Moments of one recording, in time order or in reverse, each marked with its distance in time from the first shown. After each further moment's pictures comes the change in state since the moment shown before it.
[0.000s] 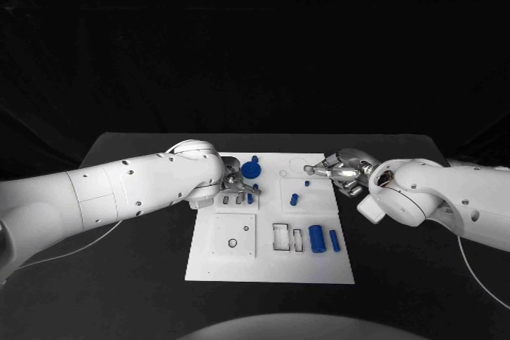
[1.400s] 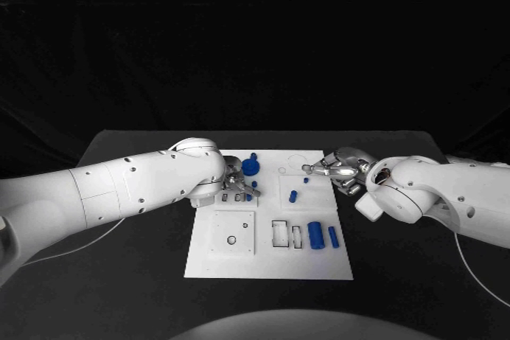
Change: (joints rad) left arm -0.004 0.018 0.000 -0.011 0.017 0.031 -0.004; left_hand 0.083 0.028 0.021 -0.004 0.059 0.007 -0.007 -0.043 0.054 -0.006 -0.001 0.005 0.000 0.000 -0.007 0.000 0.000 0.000 -0.001 -0.011 0.000 0.000; right arm -0.006 0.007 0.000 -0.006 -0.003 0.006 -0.020; right_hand 0.000 0.000 0.000 0.000 0.004 0.000 0.000 0.004 0.002 -0.001 0.006 0.000 0.000 0.000 0.000 0.000 0.000 0.000 0.000 0.000 0.000 0.000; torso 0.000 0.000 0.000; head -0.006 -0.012
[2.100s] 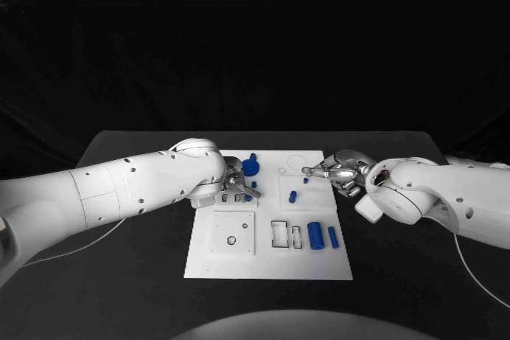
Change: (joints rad) left arm 0.000 0.002 0.000 0.000 0.007 0.000 0.003; left_hand 0.021 -0.008 0.008 -0.003 0.000 0.004 -0.004 -0.006 0.016 0.001 0.000 -0.001 0.000 0.000 0.000 0.000 0.001 0.000 -0.002 -0.001 0.000 0.000; right arm -0.006 0.000 0.000 -0.003 -0.001 0.007 -0.014; right_hand 0.000 0.000 0.000 0.000 0.000 0.000 0.000 0.000 0.000 0.000 0.000 0.000 0.001 0.000 0.000 0.000 0.000 0.000 0.000 0.000 0.000 0.000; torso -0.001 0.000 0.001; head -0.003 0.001
